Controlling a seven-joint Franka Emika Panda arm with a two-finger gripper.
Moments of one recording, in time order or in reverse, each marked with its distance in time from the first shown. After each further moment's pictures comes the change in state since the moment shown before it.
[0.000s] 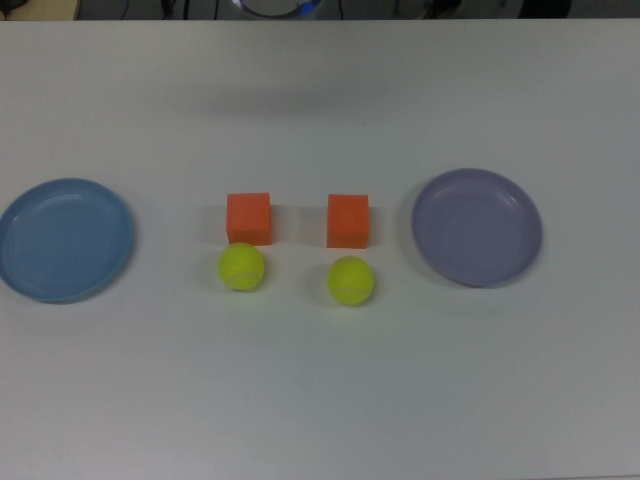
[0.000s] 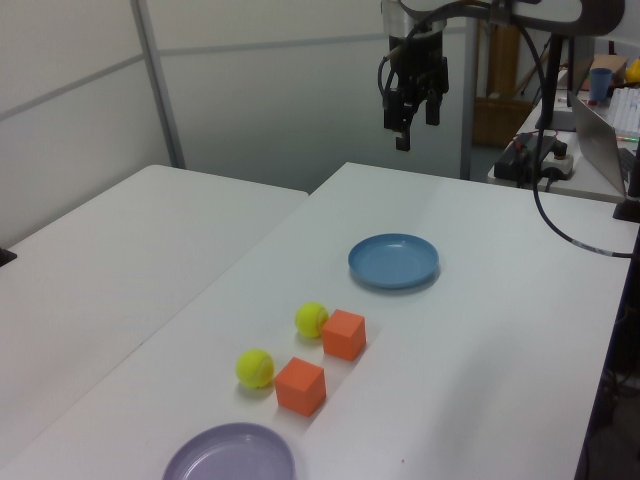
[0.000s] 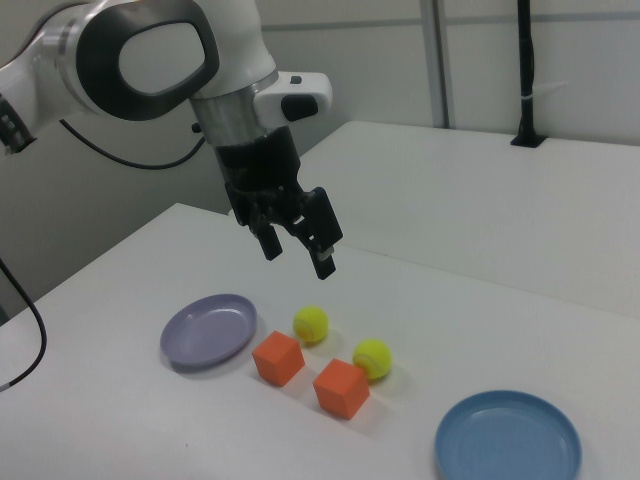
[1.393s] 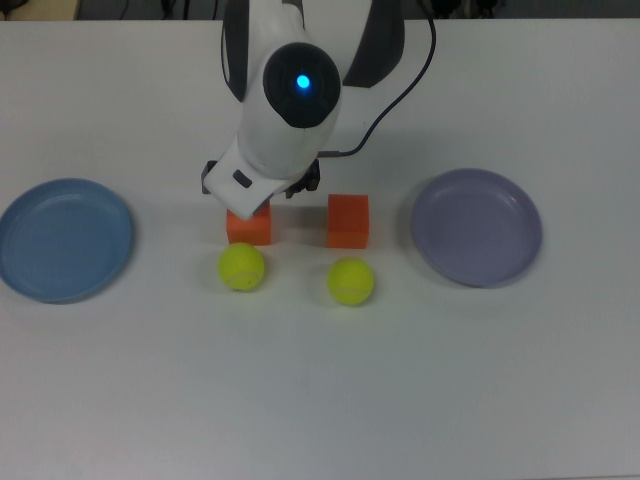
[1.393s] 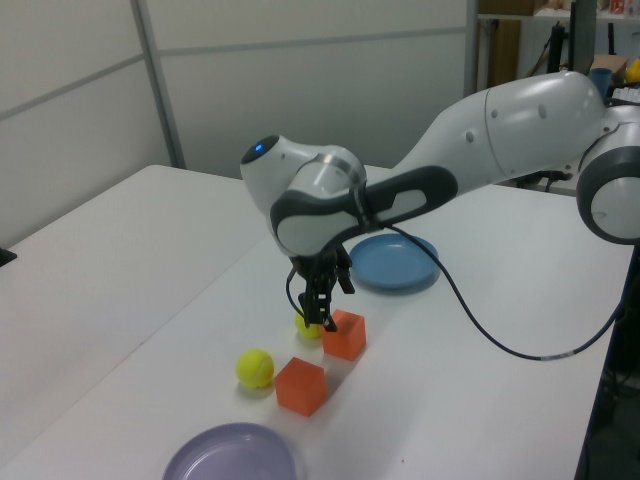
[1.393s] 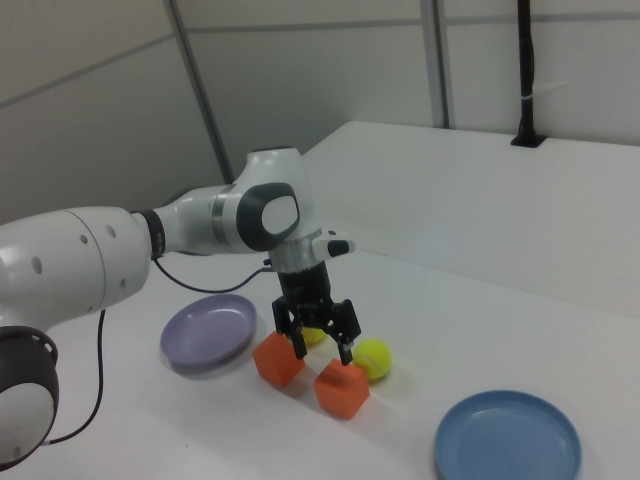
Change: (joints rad) arm 0.257 0.464 0.008 -0.092 -0.134 0.295 0.109
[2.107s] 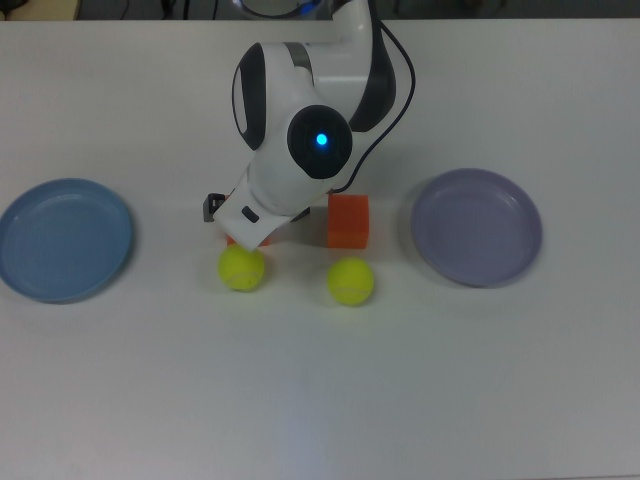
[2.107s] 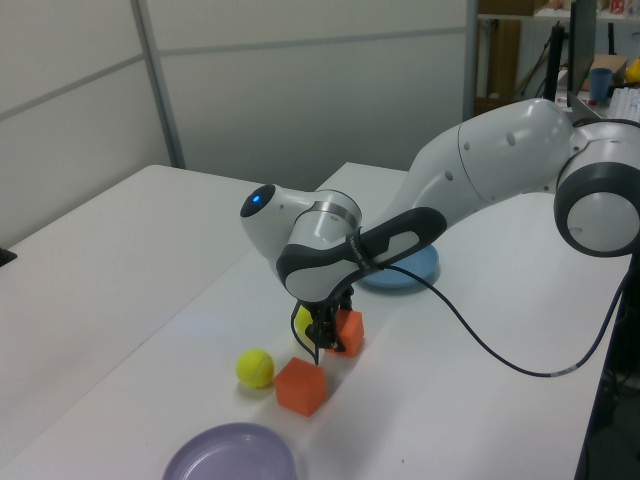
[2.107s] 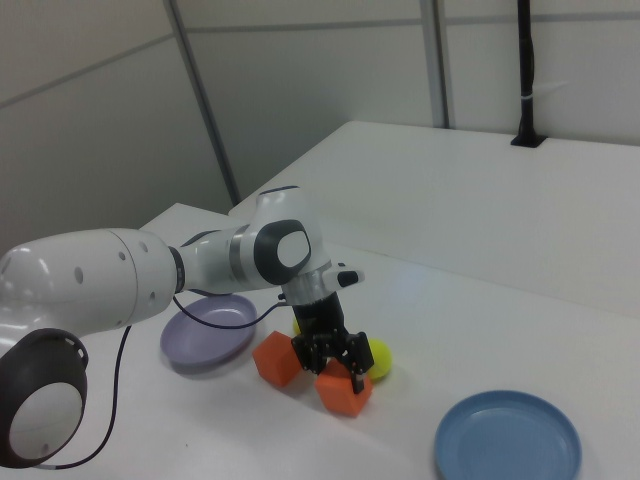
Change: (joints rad) arm 0.007 0.083 0.000 -0.037 -0.108 0.098 0.073
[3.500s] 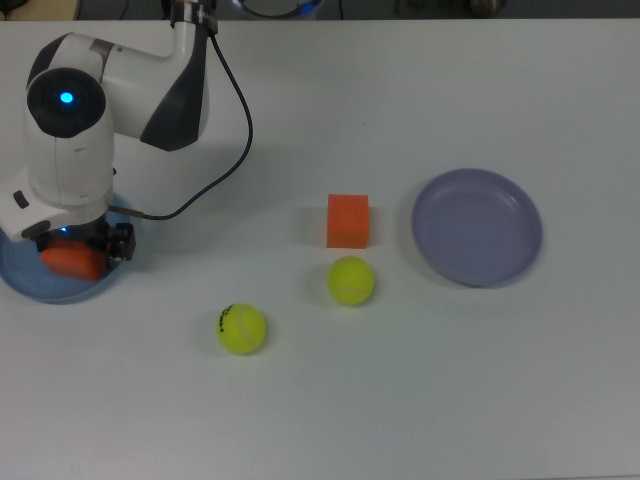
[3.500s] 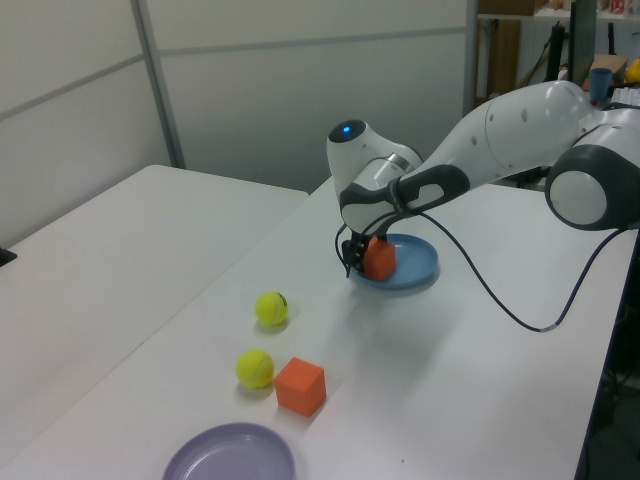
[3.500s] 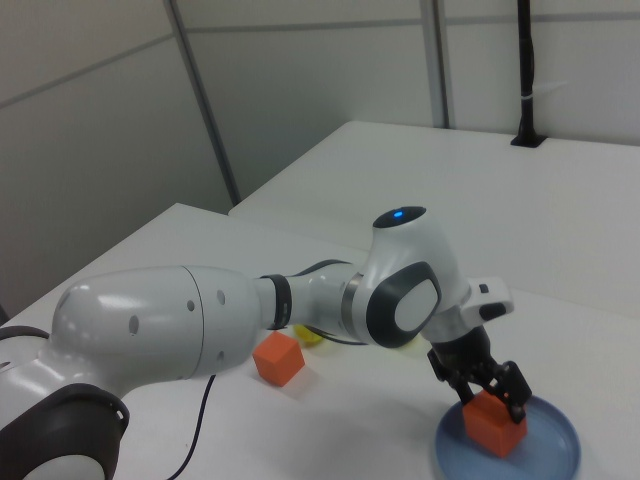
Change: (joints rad) arm -0.263 0.047 -0.116 0.057 0.045 0.368 -0.082
